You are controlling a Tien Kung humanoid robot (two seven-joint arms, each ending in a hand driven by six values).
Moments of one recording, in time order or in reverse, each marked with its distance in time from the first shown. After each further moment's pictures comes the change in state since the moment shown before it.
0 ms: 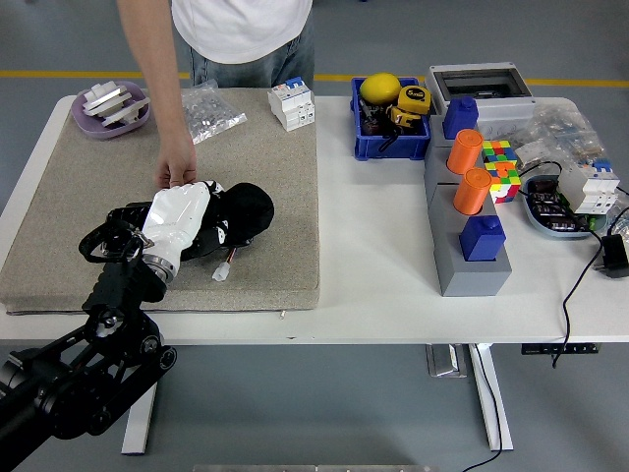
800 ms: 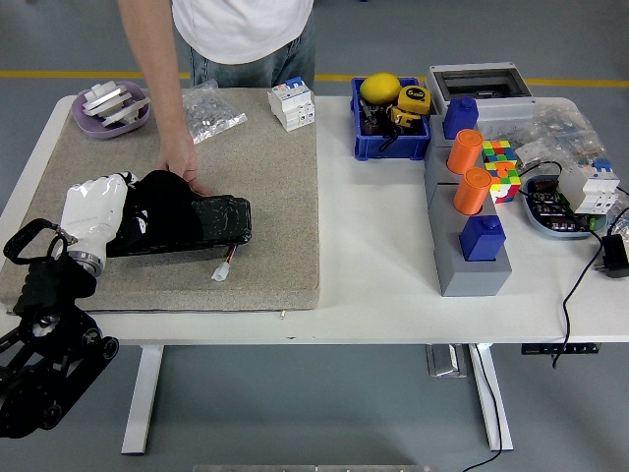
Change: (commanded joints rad) left arm 0.072 0.101 -0.191 0.040 0.075 0.027 0.010; right arm -0.004 -0.002 0.021 -0.003 -0.007 0.000 0.000
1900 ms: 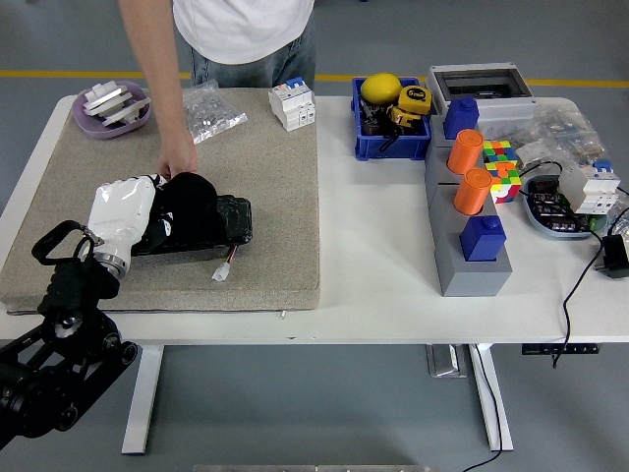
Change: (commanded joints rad) left arm -0.059 -0.037 0.152 0.004 0.000 0.013 -0.011; right arm -0.001 -0.006 -0.003 0.005 -0.002 -0.001 -0.002
